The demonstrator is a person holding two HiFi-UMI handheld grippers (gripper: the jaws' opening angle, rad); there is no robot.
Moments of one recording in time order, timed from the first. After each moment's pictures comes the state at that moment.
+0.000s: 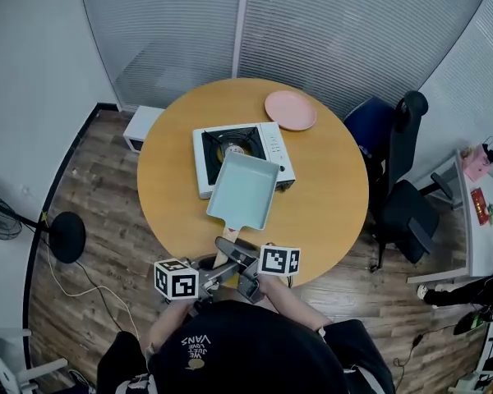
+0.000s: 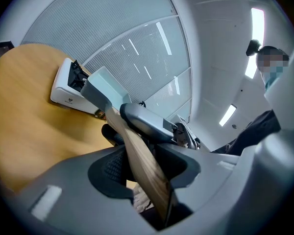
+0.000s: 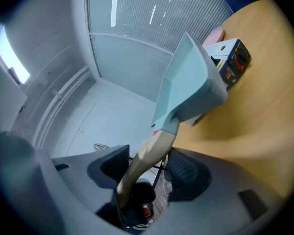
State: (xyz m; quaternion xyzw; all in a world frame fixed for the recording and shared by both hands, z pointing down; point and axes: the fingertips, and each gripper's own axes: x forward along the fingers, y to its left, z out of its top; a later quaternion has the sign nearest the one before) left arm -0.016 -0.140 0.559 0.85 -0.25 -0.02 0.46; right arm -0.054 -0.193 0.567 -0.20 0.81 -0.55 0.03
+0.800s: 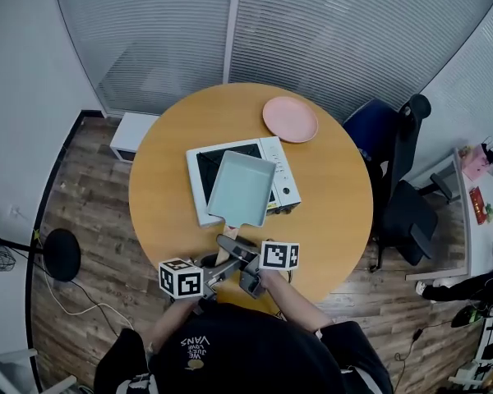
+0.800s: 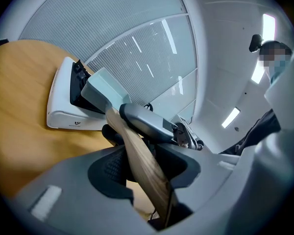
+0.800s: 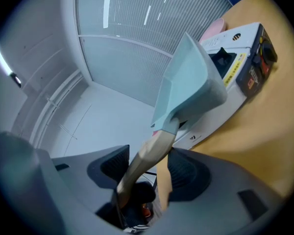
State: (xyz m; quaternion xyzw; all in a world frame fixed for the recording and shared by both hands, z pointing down) left arm -0.043 -0.247 0.593 0.85 -0.25 -0.01 0.47; right arm -0.079 -0.300 0.603 -0.21 0.80 -0.56 0.04
